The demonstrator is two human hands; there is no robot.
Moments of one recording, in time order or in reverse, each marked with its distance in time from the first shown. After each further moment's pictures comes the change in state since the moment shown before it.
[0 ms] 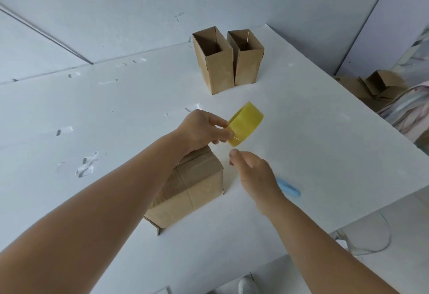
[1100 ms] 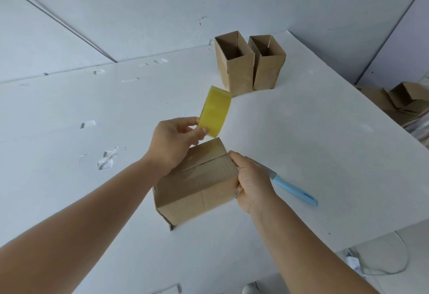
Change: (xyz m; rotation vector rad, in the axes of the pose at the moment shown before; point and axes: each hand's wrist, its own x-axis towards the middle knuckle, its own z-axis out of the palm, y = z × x) left_hand -0.055 -0.038 -0.038 -0.235 0.407 0.044; right_hand 0.015 -0.015 0.048 0.661 -0.047 0.387
